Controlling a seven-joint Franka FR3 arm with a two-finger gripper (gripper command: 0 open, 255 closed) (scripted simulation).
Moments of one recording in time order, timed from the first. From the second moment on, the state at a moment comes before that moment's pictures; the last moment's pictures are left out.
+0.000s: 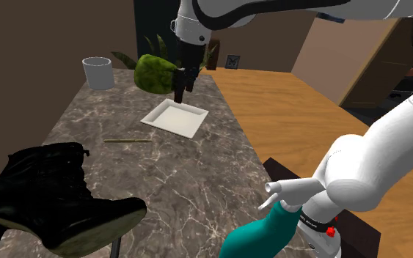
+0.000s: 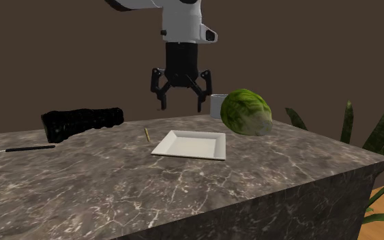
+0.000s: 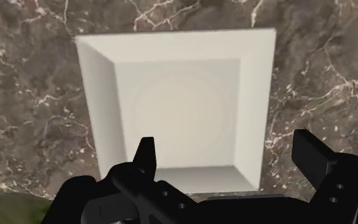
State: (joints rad) arm 0.19 -0.22 0.19 -2.06 0.09 1.89 -0.17
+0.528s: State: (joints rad) arm 0.26 0.00 0.28 -1.88 0.03 1.90 -0.24
